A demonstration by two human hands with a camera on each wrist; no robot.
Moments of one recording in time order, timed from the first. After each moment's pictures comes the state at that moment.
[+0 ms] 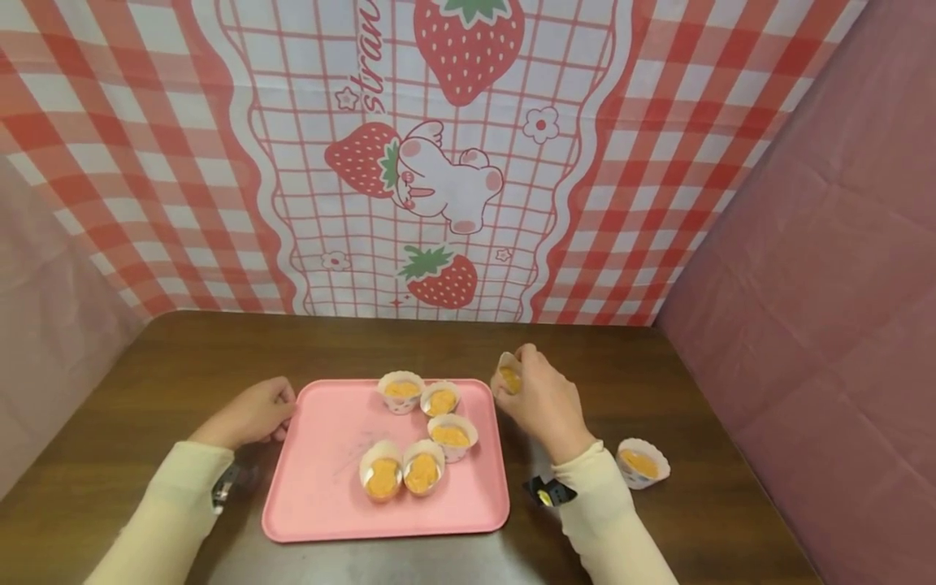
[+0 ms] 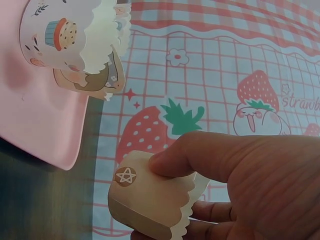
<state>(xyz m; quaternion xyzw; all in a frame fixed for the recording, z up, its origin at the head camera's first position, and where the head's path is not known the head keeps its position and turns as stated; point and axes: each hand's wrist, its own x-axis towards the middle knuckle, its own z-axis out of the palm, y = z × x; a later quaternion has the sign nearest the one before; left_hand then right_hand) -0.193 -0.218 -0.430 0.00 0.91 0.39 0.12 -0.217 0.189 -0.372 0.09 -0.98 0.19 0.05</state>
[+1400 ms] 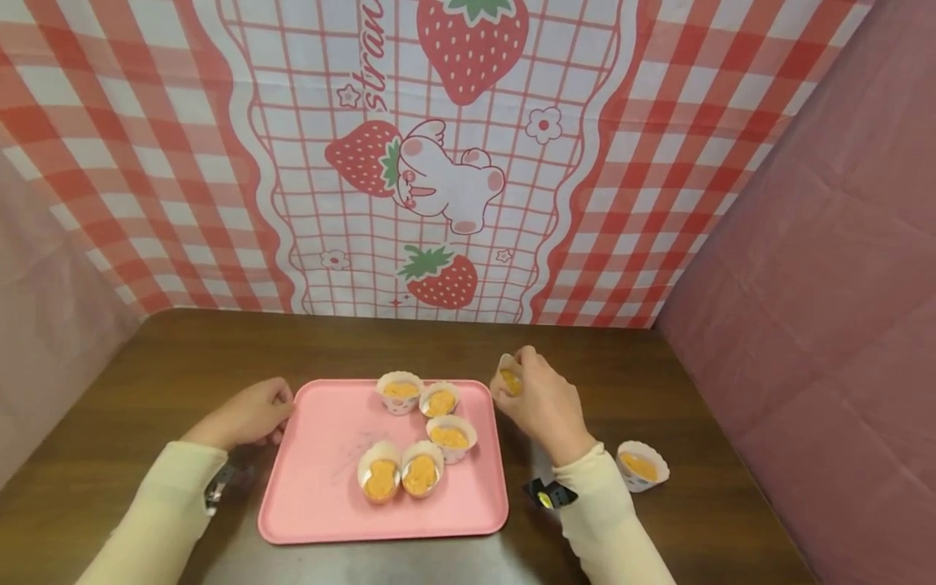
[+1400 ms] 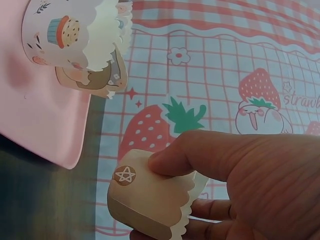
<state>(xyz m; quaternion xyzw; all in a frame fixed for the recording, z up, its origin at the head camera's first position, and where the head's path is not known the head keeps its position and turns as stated) -0.193 -0.222 -0.433 0.01 0.91 0.39 0.14 -0.220 0.190 -0.375 0.09 -0.98 0.19 0.04</state>
